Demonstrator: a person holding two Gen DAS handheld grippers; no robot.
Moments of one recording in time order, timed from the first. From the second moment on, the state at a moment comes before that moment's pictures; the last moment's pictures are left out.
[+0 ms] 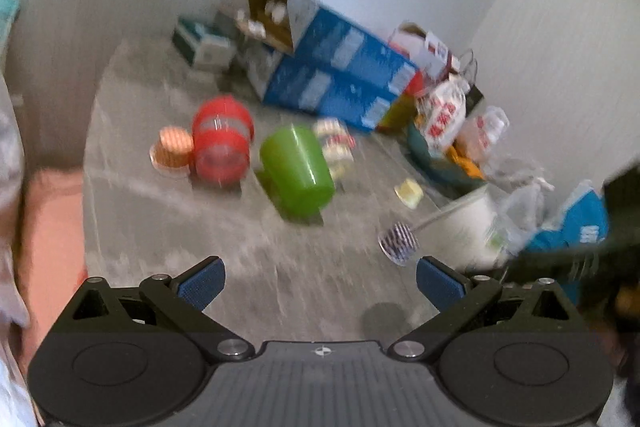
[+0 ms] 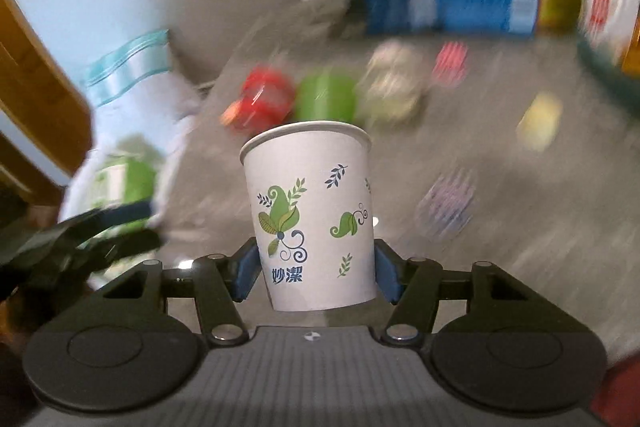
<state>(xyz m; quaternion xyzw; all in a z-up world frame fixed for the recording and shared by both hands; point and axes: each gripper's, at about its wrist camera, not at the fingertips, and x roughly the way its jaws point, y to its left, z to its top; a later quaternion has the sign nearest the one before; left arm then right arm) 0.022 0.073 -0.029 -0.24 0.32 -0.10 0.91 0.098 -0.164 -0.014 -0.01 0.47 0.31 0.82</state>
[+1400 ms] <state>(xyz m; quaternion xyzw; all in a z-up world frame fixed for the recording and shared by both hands) 0.070 -0.008 -0.070 -0.23 0.50 -0.08 0.83 0.057 -0.146 -0.100 0.11 0.50 0.31 0.81</state>
